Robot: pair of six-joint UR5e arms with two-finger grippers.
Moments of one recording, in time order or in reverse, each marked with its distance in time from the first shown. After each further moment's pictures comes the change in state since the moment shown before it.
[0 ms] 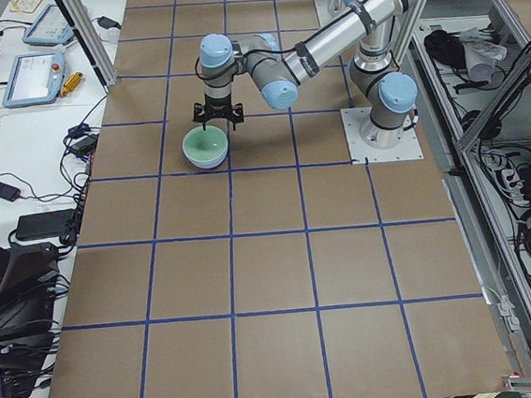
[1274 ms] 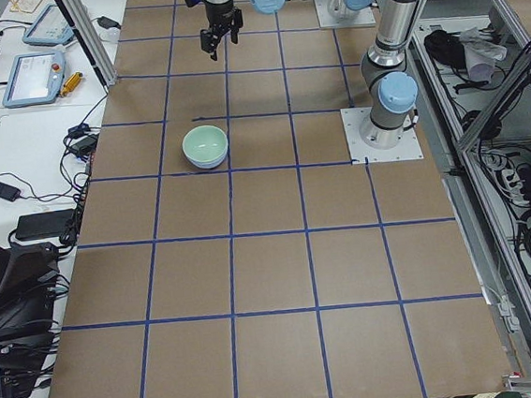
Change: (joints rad) left arm -0.318 0.120 0.297 -0.484 0.067 -1.191; right arm 0.000 0.000 0.000 0.000 0.000 0.000
